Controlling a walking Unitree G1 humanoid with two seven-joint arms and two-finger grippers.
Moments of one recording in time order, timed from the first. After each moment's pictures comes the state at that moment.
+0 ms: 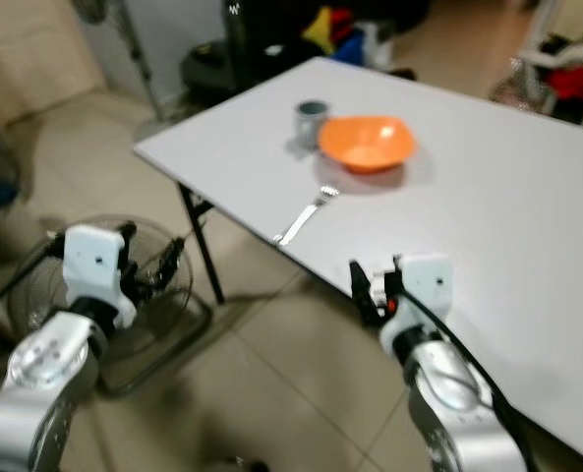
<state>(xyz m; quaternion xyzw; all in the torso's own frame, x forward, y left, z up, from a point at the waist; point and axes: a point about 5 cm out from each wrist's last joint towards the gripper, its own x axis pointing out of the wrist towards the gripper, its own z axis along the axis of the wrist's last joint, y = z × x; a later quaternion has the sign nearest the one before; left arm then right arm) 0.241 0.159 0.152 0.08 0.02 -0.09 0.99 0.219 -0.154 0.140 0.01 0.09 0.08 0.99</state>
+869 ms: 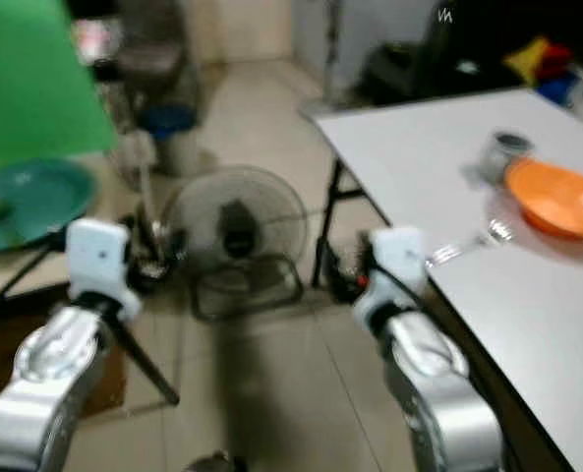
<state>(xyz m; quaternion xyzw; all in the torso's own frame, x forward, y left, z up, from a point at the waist) 0.244 0.152 0.152 0.07 0.01 -0.08 0.99 0.239 -0.136 0.155 0.02 0.06 0.14 0.99</state>
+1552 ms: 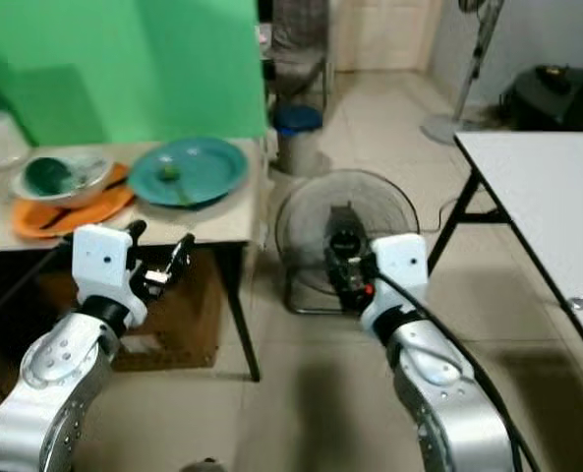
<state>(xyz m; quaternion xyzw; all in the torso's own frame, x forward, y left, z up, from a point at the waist) 0.240 0.145 0.152 0.05 0.01 -0.10 0.99 0.232 -0.146 0.147 -0.01 0.08 0.12 0.99</state>
